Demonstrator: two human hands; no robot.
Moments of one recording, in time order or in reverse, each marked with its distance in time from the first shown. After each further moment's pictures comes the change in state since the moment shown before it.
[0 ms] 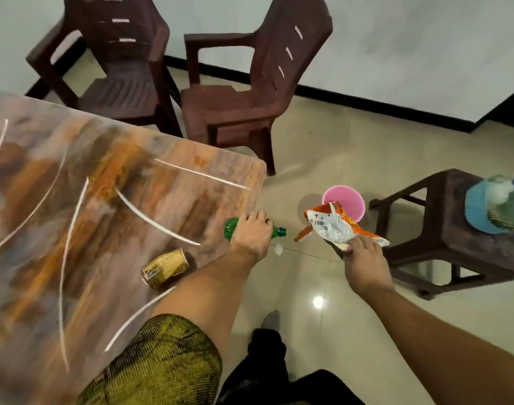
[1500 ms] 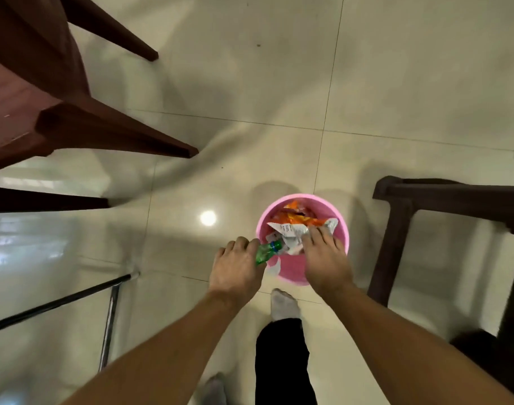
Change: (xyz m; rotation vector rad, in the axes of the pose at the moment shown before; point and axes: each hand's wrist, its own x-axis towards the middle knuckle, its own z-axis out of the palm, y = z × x) left_hand 0.549 0.220 0.204 -0.366 -0.348 -0.158; right_hand 0.506 0.298 0.294 -0.096 -0.493 -0.205
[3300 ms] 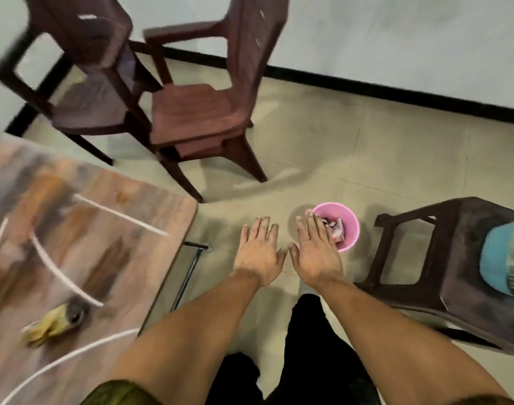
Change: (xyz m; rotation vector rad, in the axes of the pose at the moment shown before) left_hand -0.386 -0.059 -0.130 0.011 0.272 0.019; right_hand -0.326 -0.260 -0.167 -0.067 0.280 -0.144
